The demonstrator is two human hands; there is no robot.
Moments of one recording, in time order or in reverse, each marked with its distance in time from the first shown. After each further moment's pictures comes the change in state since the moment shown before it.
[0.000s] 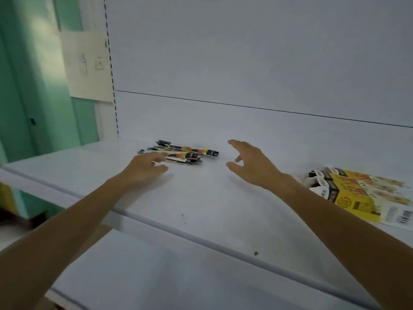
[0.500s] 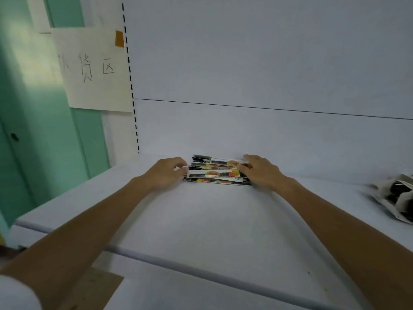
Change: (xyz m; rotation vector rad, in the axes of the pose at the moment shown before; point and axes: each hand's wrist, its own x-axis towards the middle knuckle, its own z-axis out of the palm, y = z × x) left_hand 0.122 -0.113 -0.060 0.135 -0.210 0.168; right_hand 0.130 -0.059 0.105 -0.084 -0.156 0.370
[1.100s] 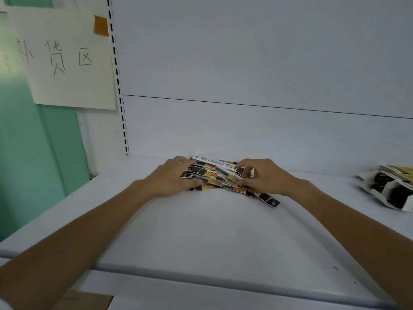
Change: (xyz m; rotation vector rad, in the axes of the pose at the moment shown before) left_hand 0.015 -0.017 0.001 0.071 -0.157 0.263; right_hand -0.033 -0.029 -0.010 0.084 -0.014 -0.122
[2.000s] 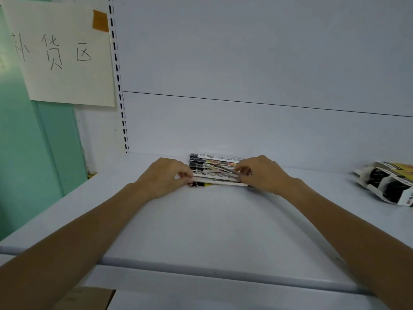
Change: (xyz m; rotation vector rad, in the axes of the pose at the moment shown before) left_hand -0.023 -0.009 -0.006 0.069 0.174 0.192; right_hand 0.002 -0.017 0.012 -0.220 0.071 0.071
